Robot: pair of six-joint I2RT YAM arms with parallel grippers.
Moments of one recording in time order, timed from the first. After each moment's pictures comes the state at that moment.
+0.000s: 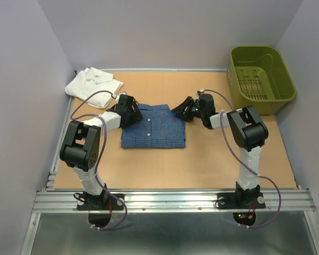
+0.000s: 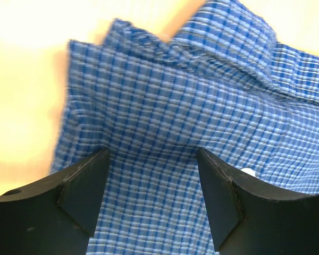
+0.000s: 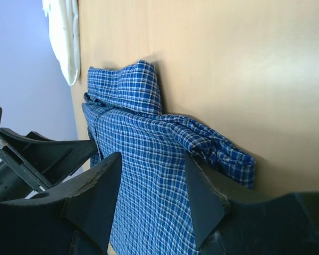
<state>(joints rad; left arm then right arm) -0.32 1.74 1.01 -0.18 -0.13 -0.67 0.34 2.09 1.09 0.54 -0.44 1.00</state>
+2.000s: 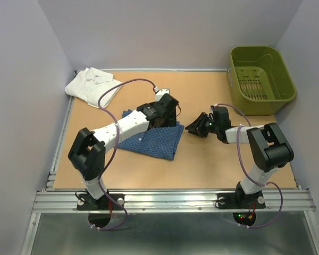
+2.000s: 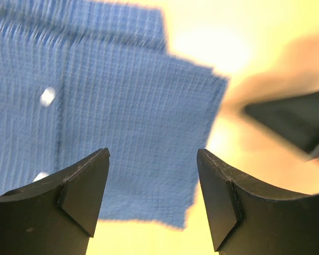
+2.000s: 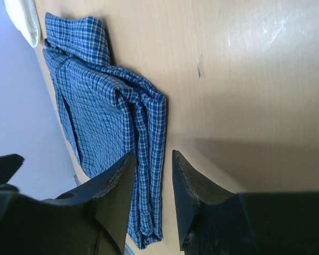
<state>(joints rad) -0.81 1.68 1.35 -0.62 -0.34 -0.68 0.27 1.69 0.69 0.35 -0.50 0.95</state>
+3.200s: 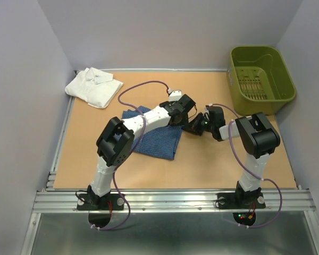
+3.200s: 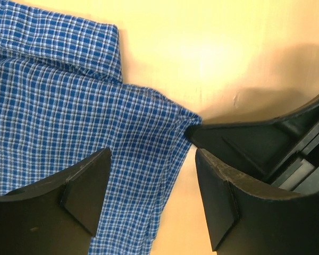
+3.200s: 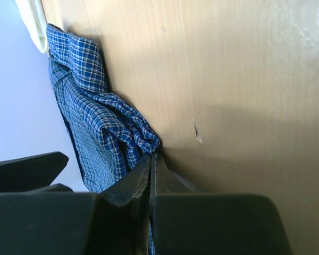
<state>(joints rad) -0.86 2.04 1.65 -0.65 -0.42 -0.80 0.28 1.93 0.76 0.54 -0.51 1.00</state>
